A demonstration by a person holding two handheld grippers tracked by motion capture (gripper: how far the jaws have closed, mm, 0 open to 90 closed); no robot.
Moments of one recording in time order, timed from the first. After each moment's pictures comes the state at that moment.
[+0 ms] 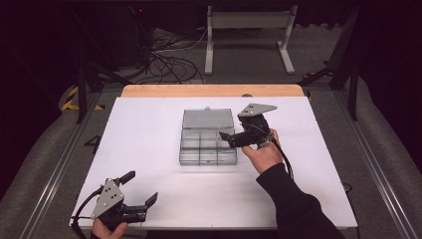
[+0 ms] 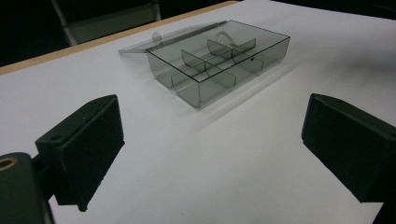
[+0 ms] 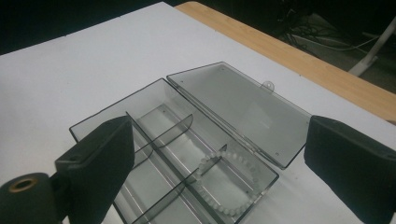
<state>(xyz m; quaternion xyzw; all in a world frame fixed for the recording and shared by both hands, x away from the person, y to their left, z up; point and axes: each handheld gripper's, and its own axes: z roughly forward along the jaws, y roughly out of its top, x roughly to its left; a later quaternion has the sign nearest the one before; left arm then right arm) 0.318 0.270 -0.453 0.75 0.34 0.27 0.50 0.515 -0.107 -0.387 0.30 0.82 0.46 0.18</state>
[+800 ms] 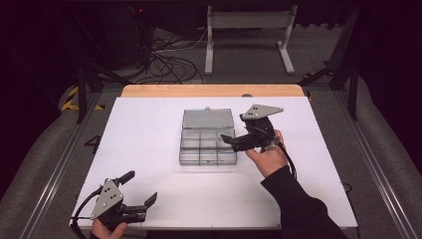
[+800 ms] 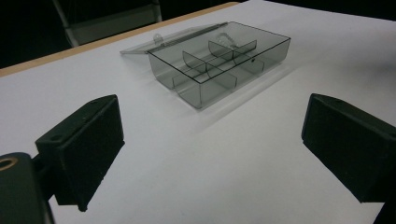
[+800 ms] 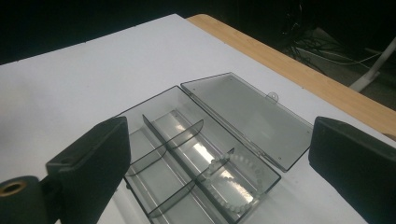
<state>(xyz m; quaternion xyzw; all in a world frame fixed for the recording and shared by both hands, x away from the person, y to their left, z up) 0.318 0.271 -0.453 0.75 0.34 0.27 0.50 0.497 -0.115 -0.372 0.27 0.82 0.47 0.18</state>
